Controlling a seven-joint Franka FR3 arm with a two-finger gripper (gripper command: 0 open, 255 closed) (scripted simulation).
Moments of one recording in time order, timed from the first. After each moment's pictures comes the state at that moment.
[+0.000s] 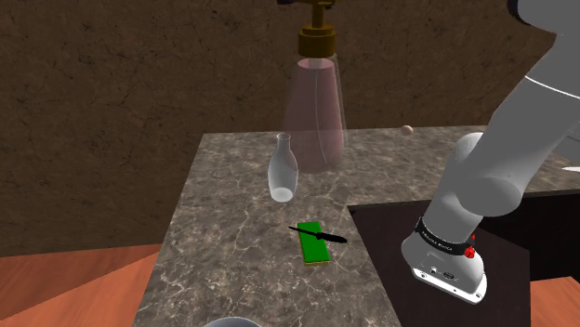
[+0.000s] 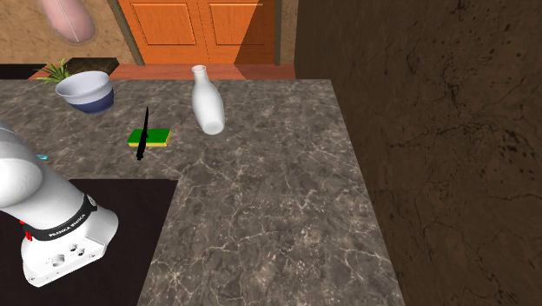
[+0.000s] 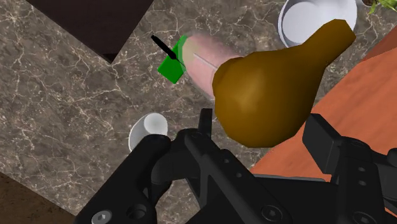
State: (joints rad) arm 0.21 -0.19 0.49 -1.28 0.21 1.11 0.86
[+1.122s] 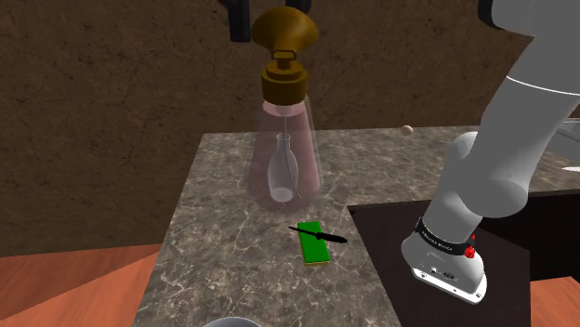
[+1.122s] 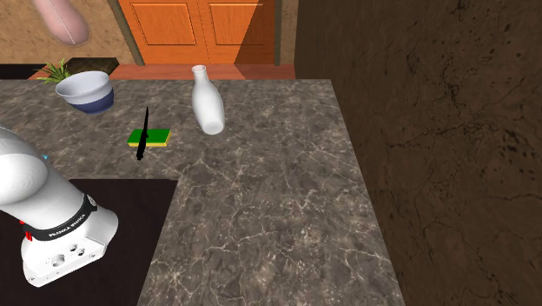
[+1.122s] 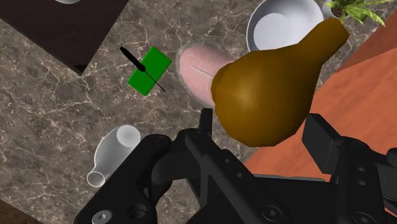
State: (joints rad) arm 0.30 -0.06 0.64 -1.25 0.15 1.21 1.08
